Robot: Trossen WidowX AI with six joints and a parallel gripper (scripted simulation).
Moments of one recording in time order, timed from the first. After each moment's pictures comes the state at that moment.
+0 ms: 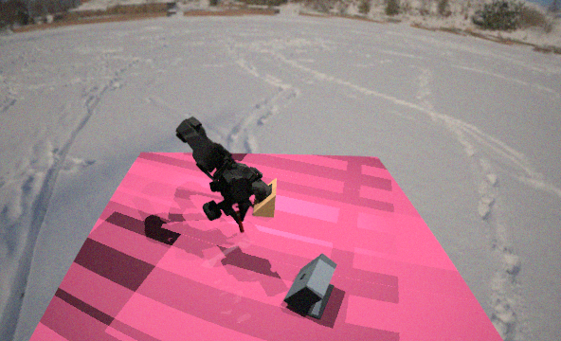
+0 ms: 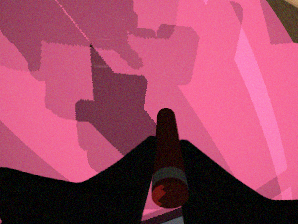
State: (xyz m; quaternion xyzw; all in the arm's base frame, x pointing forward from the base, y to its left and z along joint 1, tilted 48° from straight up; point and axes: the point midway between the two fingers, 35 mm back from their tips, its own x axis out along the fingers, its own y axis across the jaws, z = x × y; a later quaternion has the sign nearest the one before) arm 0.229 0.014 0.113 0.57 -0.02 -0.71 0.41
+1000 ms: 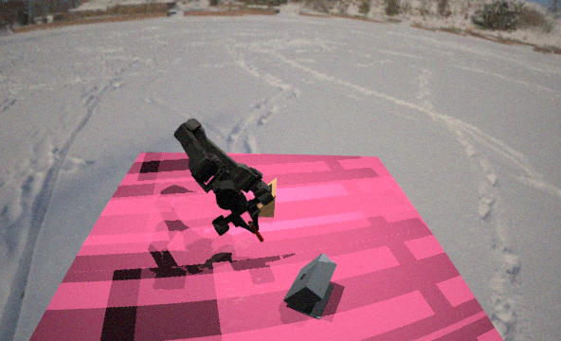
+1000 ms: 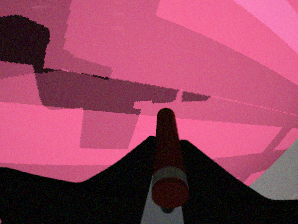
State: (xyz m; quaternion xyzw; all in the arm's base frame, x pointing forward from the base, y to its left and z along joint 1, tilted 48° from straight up) arm 0.261 0.036 0.078 0.67 0.06 -0.68 0.29
